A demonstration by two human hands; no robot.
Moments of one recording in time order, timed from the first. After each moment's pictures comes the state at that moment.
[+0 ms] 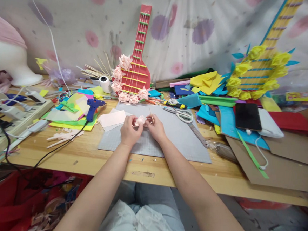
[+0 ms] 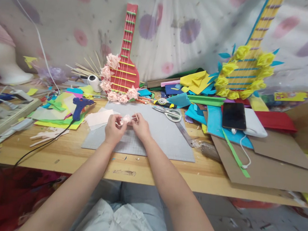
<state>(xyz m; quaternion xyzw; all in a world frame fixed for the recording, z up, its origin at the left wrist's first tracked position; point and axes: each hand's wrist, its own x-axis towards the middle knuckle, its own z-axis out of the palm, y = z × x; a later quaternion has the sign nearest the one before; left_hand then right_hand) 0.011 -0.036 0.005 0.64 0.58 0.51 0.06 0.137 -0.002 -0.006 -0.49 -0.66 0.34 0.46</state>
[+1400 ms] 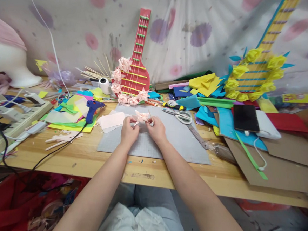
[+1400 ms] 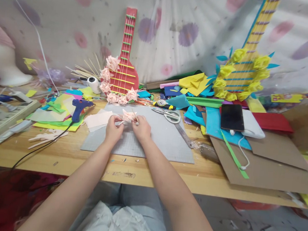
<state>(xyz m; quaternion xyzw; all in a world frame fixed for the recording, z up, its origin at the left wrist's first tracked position) 0.008 -0.023 -0.002 0.58 0.56 0.56 0.18 0.140 -0.006 0.001 -0.57 -0.70 0.11 0.41</state>
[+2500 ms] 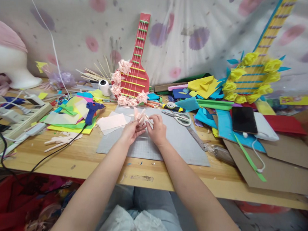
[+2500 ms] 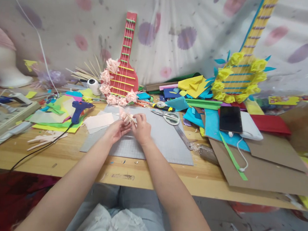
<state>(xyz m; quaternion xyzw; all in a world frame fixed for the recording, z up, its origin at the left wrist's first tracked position) 0.023 -0.016 0.032 0.23 0.47 0.52 0.68 0.143 -0.015 0.014 -0.55 -0.73 0.01 0.41</state>
